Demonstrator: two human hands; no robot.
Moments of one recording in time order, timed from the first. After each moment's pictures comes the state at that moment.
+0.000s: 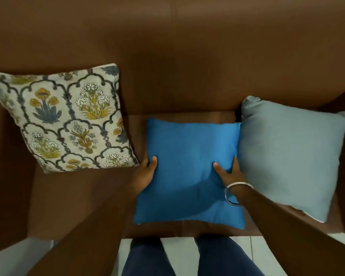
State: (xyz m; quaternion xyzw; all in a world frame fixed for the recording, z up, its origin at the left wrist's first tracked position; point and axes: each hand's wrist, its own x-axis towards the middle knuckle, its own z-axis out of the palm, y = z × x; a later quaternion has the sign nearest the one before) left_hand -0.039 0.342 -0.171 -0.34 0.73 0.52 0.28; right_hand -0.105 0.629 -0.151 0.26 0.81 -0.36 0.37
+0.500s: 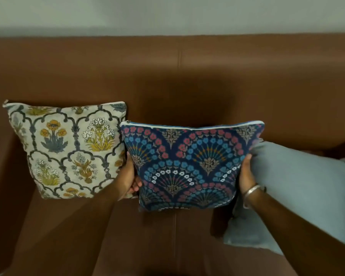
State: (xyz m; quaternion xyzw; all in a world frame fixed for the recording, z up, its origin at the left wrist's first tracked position) left_hand -0.118 0.304 -0.108 -0.45 0.64 0.58 0.22; right_hand -0.220 0.627 -0.109 0.24 0.68 -0.62 0.32
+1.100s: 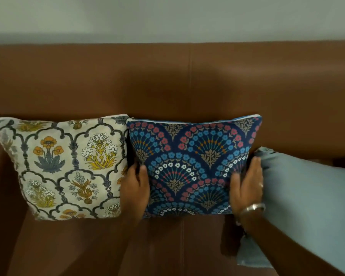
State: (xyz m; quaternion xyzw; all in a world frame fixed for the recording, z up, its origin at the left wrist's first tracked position) left_hand -0.130 0.314 -0.133 -0.38 0.84 0.39 -0.02; right_hand -0.215 0.590 -0.136 0.02 0.93 -0.37 0.01
